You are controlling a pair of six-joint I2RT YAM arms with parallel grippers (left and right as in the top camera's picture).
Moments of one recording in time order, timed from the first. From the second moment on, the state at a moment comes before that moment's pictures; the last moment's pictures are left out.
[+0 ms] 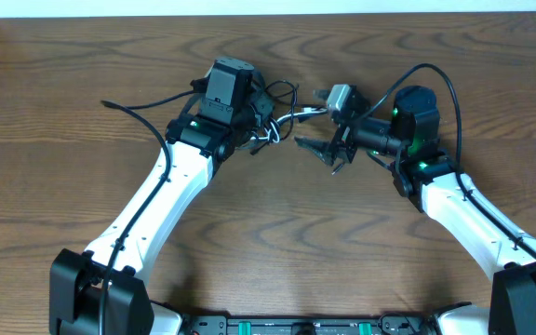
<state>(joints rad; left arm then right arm) -0.39 1.58 1.24 -0.46 0.08 -1.17 0.30 1.52 0.85 0.34 -0.84 -0.33</state>
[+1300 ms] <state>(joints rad) -0.39 1.58 1.24 -0.39 0.40 -1.51 0.36 1.55 0.85 0.12 -0.70 -0.55</state>
